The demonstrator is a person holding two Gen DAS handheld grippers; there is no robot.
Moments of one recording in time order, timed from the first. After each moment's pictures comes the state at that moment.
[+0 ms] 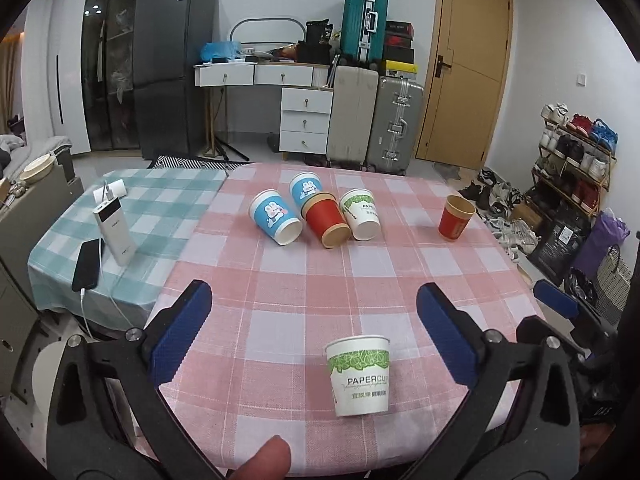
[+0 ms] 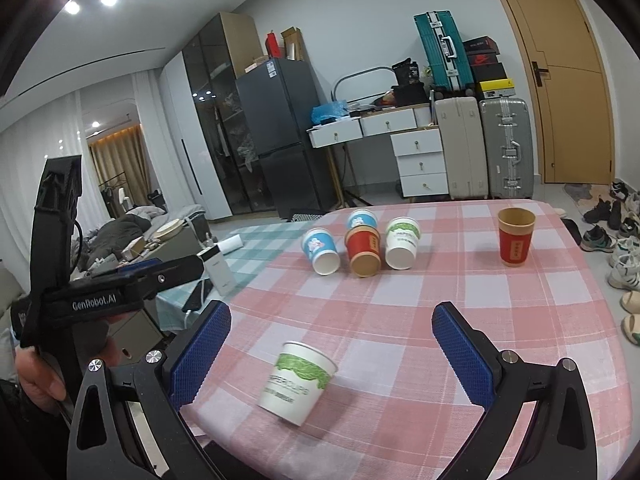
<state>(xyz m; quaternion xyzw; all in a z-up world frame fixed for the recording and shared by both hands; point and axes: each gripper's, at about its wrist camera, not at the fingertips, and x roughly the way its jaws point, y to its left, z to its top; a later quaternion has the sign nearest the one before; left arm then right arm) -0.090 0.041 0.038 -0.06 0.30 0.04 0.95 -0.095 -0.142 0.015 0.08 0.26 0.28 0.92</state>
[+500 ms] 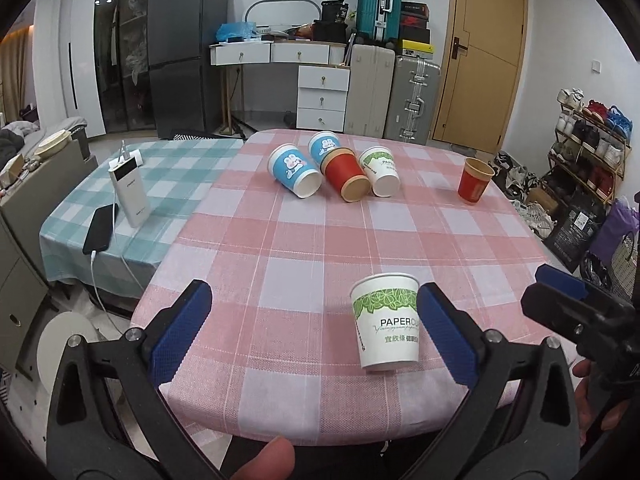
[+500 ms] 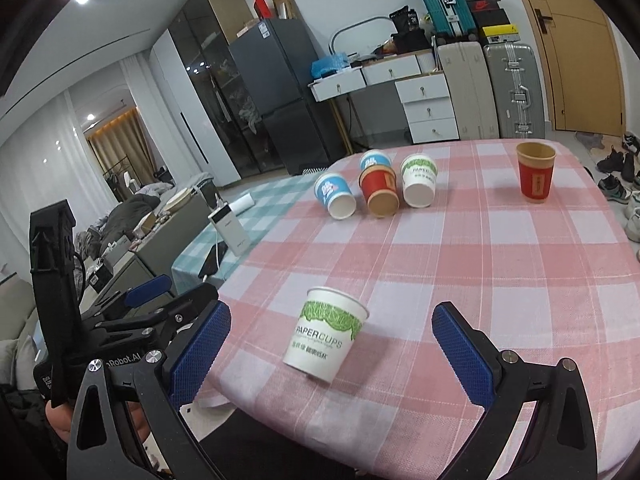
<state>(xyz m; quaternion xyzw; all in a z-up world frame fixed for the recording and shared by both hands) -0.121 0.042 -0.016 -0.06 0.33 0.07 0.94 -0.098 -0.127 -0.013 0.09 0.35 0.30 0.88</state>
